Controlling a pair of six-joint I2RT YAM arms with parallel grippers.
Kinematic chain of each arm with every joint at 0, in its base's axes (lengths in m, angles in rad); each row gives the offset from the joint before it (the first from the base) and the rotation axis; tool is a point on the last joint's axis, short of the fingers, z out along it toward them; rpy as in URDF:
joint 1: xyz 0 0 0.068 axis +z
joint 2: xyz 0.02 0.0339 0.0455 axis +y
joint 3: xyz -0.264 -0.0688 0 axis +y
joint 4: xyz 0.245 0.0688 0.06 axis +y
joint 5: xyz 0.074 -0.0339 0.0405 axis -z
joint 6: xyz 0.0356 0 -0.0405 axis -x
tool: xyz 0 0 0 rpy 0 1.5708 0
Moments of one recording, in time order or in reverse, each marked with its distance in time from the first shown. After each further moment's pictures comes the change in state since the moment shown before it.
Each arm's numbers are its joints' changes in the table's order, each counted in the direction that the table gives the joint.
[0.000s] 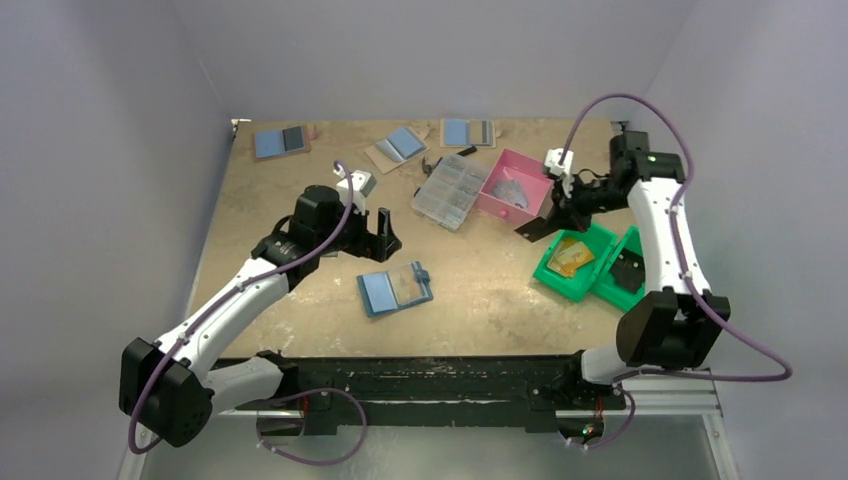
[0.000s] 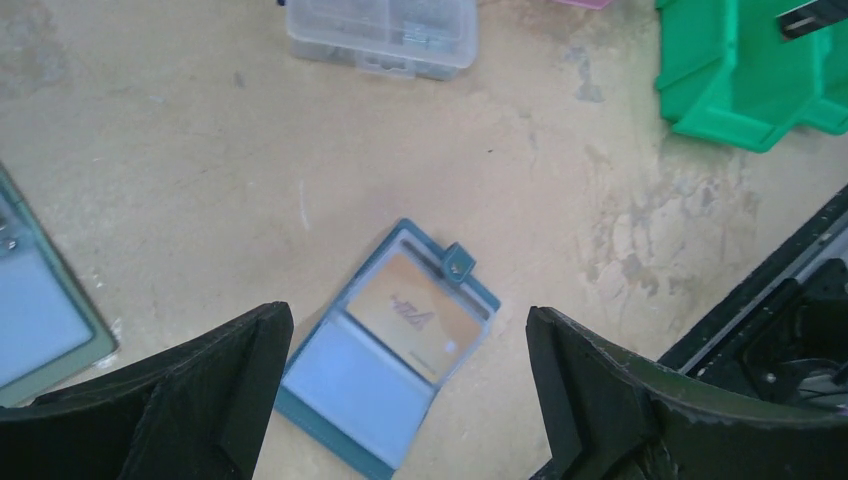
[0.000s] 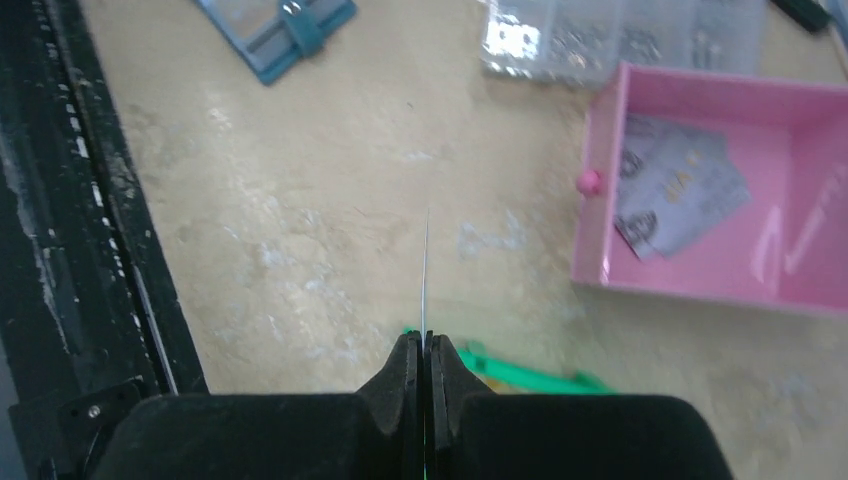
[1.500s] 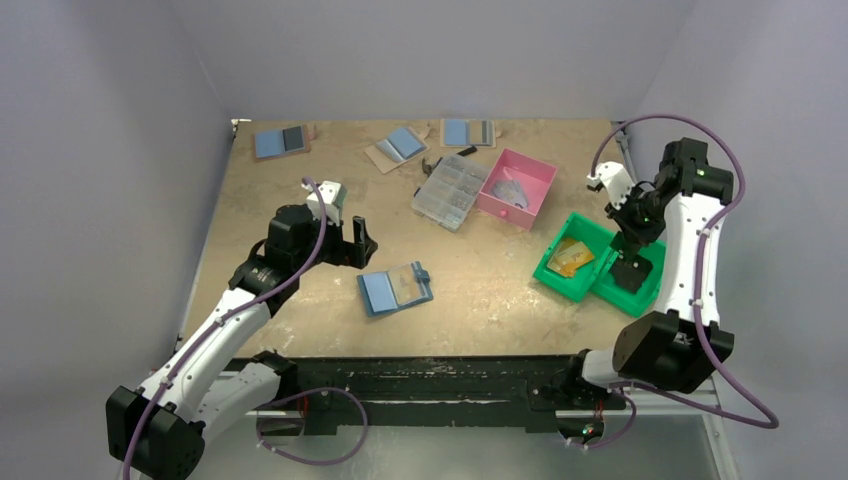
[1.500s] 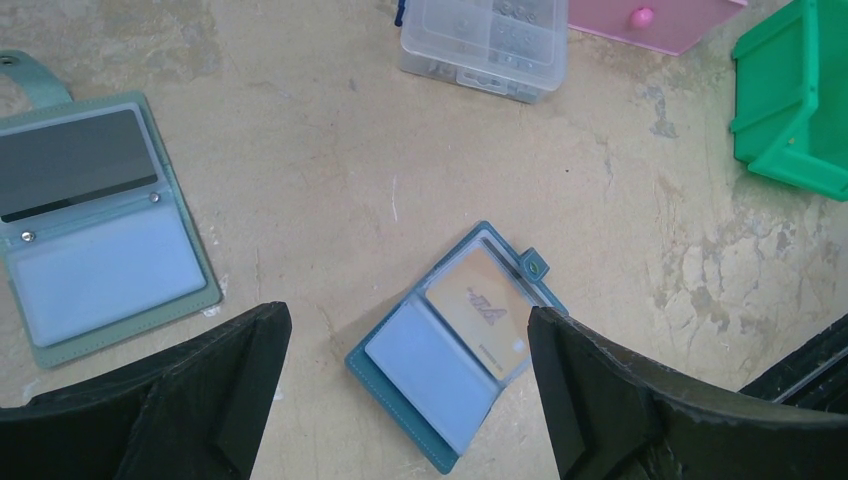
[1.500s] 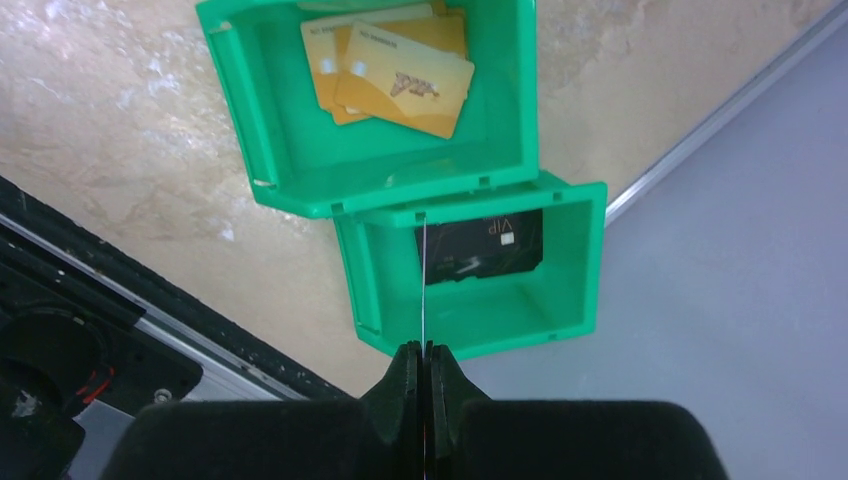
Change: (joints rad) left arm 0.095 -0.209 0.157 -0.014 -0.097 -0.041; right arm -0.261 -0.110 -0.031 0.052 0.630 -0.061
